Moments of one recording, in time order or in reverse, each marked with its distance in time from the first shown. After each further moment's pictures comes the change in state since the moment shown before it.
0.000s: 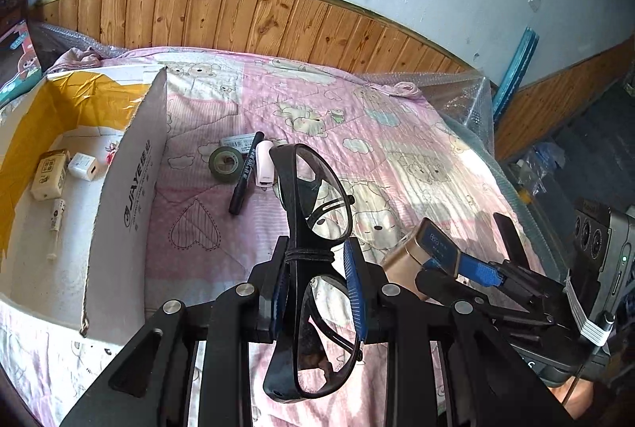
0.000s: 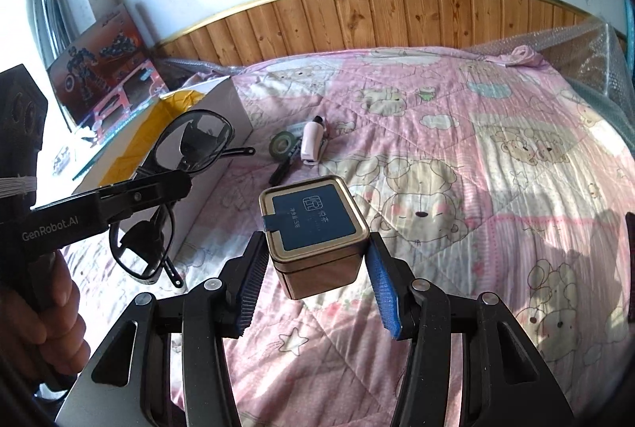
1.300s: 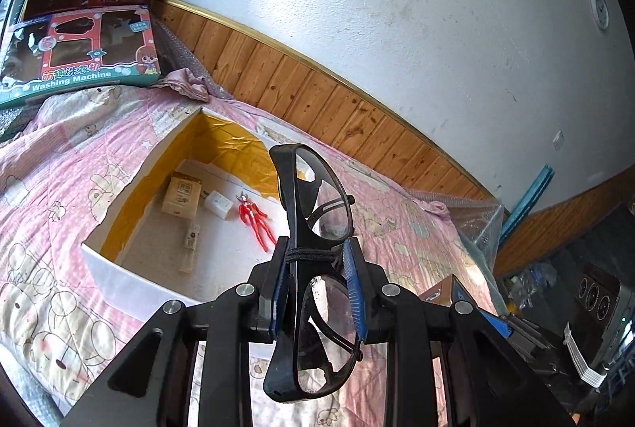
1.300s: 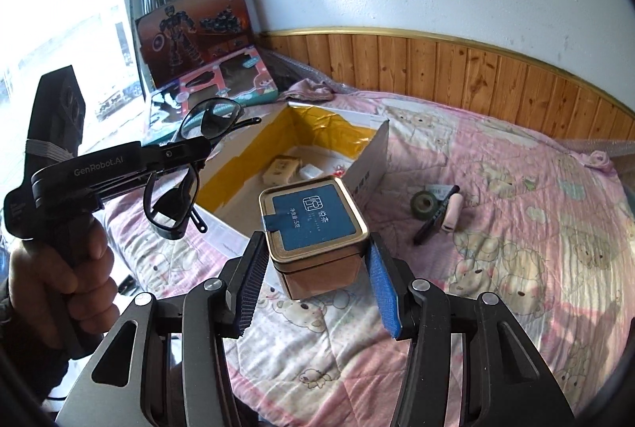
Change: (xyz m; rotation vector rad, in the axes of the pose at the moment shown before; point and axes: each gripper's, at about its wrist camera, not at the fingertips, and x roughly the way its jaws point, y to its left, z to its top) left arm -0.159 0.156 -0.006 -0.302 -0.307 0.023; right arm -0.019 0.187 0.046 -0.270 -0.037 0.159
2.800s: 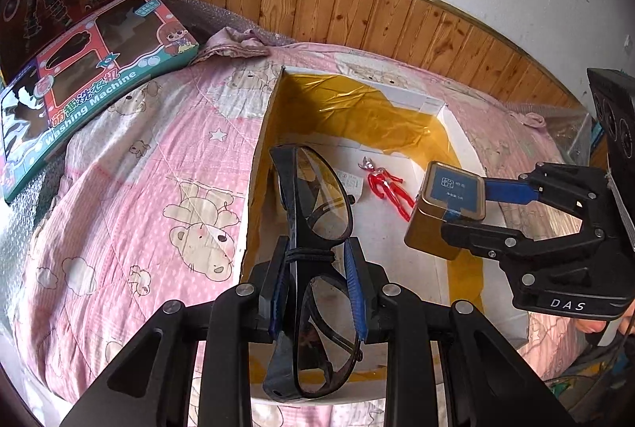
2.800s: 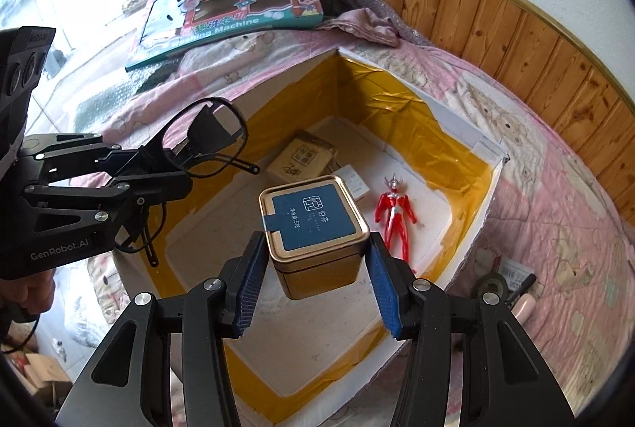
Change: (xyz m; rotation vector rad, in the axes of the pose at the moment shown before) left arm 0.093 0.087 0.056 0.231 0.331 0.292; right arm 0.220 0.027 0.089 -0.234 0.342 0.066
